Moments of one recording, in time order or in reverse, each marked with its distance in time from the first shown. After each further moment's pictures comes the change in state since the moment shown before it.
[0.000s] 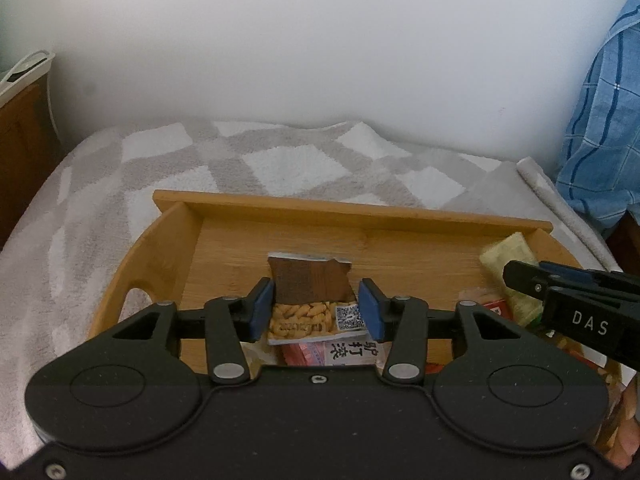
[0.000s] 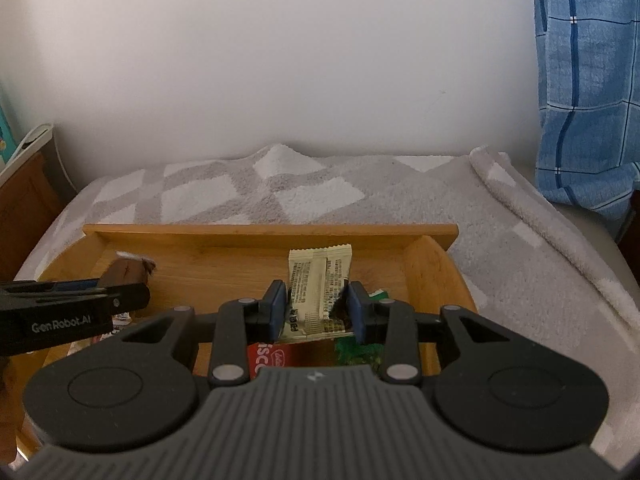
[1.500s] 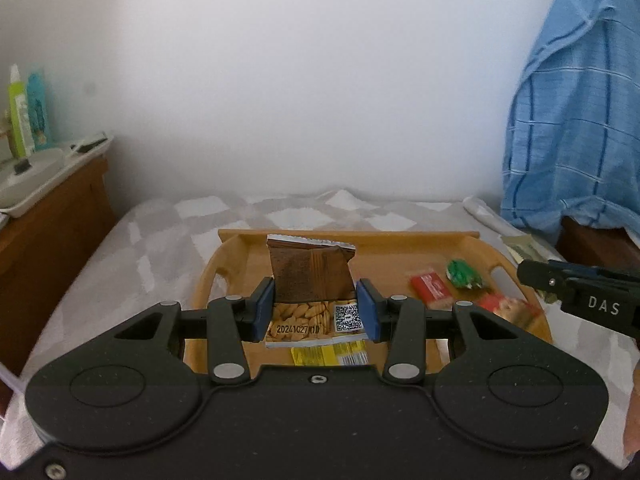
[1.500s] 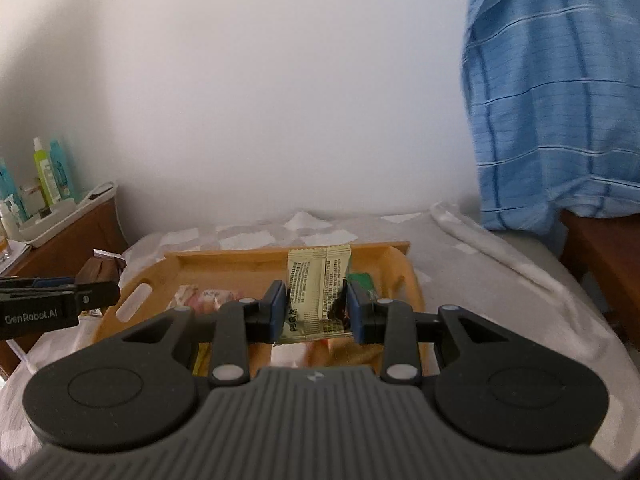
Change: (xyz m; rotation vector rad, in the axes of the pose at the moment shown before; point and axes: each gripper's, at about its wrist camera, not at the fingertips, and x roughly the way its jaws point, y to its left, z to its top) left arm -0.163 -0.007 -0.069 0.075 -0.266 -0.012; right arm -0.149 0.000 -0.067 0.022 -0.264 0.040
